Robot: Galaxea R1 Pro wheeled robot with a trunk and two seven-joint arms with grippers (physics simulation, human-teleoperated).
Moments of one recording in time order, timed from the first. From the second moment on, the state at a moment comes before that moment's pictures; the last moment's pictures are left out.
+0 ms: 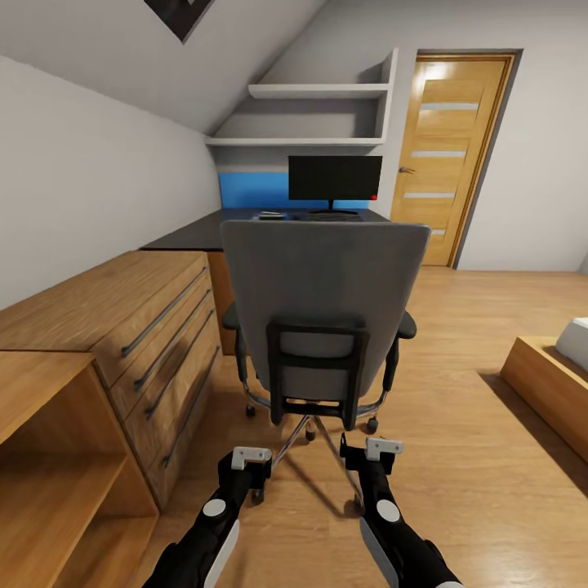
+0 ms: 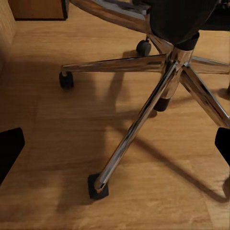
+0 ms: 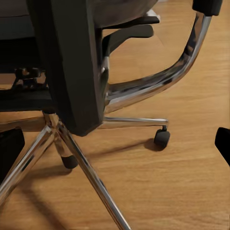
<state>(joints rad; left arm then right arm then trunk) -0.42 -0.17 -0.12 -0.69 -0.05 -0.04 0.08 -0.45 0.10 0.21 -0.66 -0.11 -0.29 -0.29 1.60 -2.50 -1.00</state>
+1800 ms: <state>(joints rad) -0.42 -0.17 -0.12 -0.69 -0.05 -0.04 0.09 -0.45 0.11 0.22 -0.56 -0.06 -0.39 -0.28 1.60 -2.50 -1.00</state>
